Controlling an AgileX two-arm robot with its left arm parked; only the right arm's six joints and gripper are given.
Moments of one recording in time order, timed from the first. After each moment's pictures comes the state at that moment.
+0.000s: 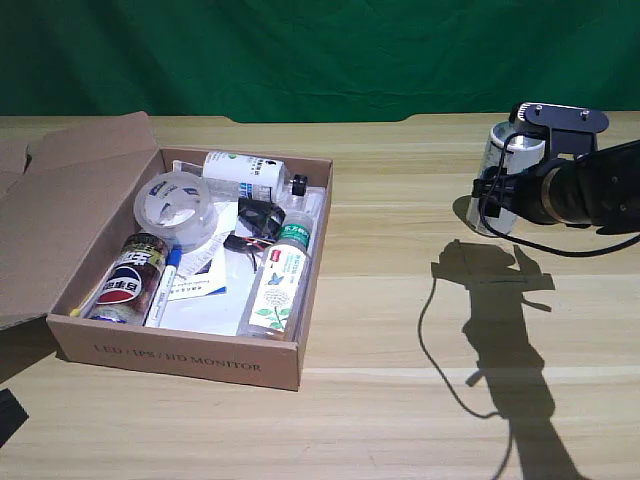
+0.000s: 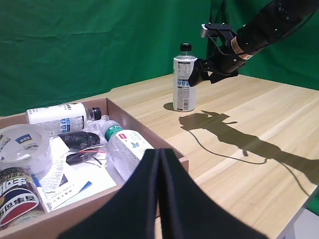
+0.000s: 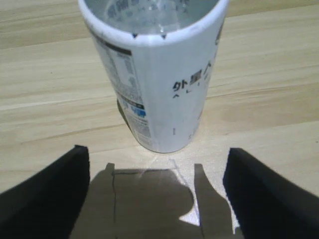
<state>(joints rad) 0.12 1.83 -1.03 -1.74 0.13 1.95</state>
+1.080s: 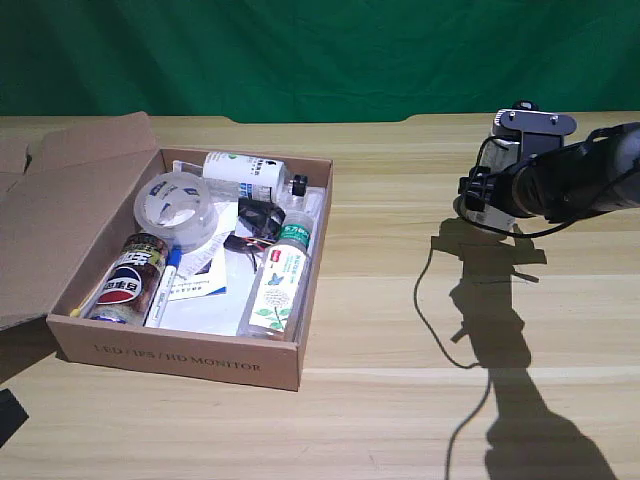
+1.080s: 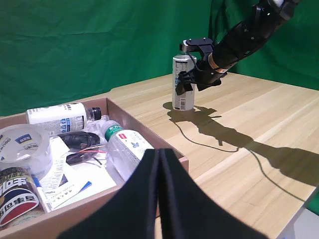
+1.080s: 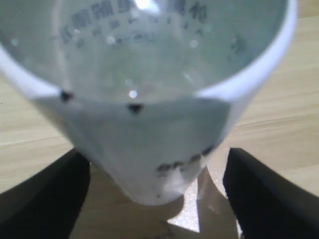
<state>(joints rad) 0.12 2.06 -1.23 -1.73 0.21 1.95</state>
